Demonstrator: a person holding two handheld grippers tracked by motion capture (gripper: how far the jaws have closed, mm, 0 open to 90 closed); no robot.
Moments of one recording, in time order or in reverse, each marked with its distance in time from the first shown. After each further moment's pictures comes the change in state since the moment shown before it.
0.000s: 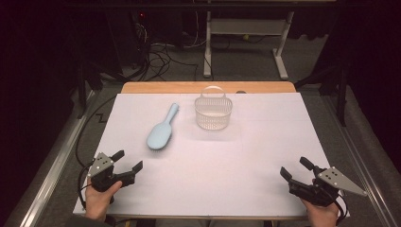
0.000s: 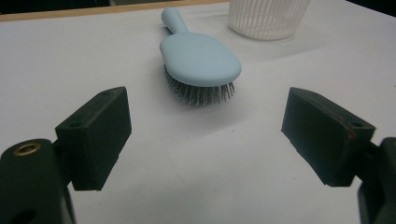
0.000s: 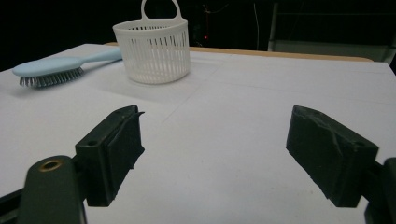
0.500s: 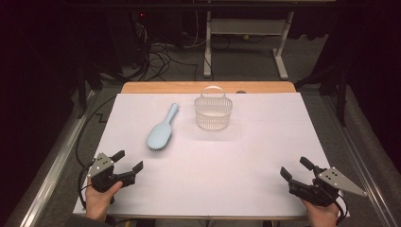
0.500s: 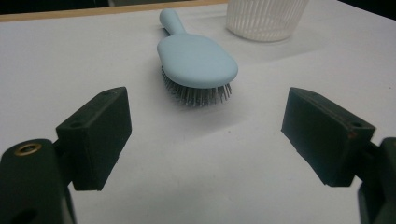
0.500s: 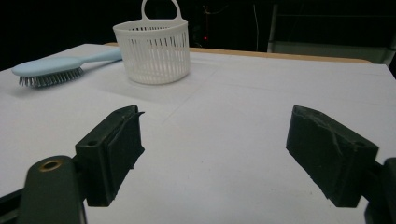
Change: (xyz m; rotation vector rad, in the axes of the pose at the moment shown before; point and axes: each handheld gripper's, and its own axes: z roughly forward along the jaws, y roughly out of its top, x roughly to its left) left arm -0.002 0.001 -0.001 -0.003 -0.007 -0.004; right arm 0.001 0.000 0.000 -0.004 -0.003 -0.007
